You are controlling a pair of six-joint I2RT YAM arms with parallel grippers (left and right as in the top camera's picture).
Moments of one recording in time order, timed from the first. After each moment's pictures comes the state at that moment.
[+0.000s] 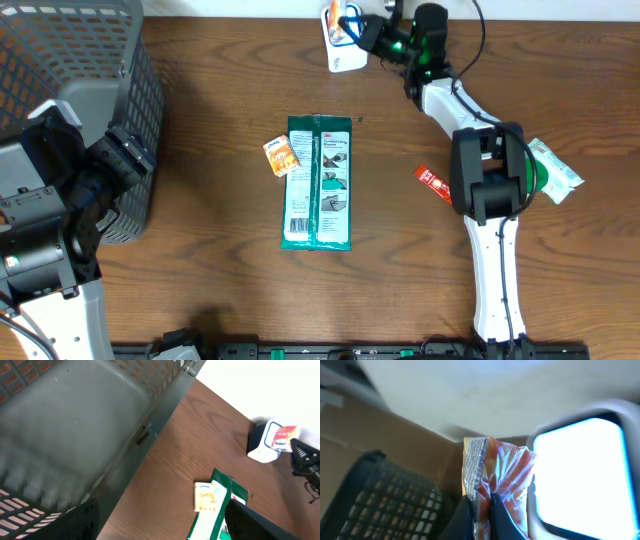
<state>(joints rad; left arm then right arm) 0.31 1.06 1.34 -1.03 0.17 -0.37 0.17 2.61 2.00 0.47 -0.81 0.91</state>
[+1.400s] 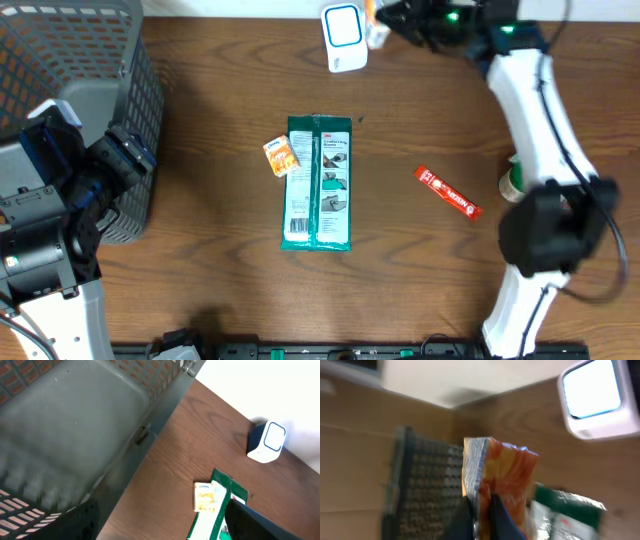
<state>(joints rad) 0.31 1.06 1.34 -1.03 0.17 -0.37 0.11 2.06 2.02 -0.62 -0.83 0.62</state>
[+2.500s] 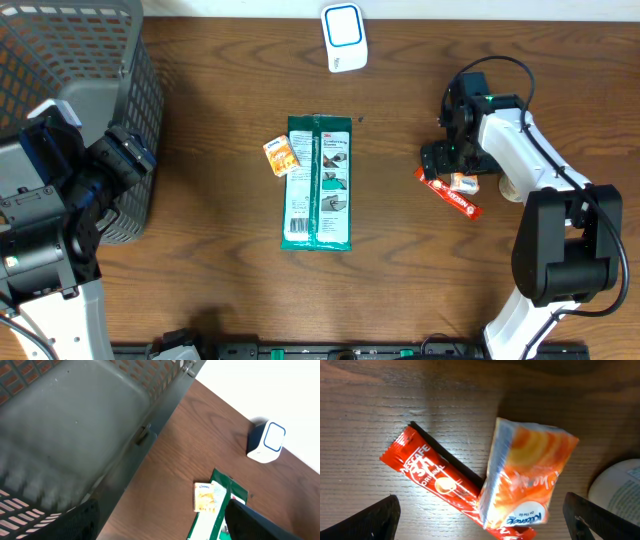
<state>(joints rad) 0.31 1.06 1.34 -1.03 0.17 -0.37 0.11 1.92 1.38 -0.98 0.08 0.04</state>
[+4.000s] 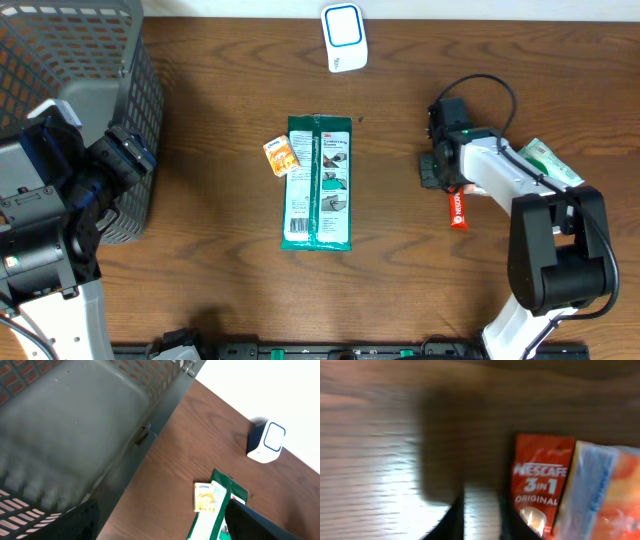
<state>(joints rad) 0.31 1.06 1.34 -1.03 0.17 -0.37 0.18 1.89 1.14 -0.65 0.17 0.17</state>
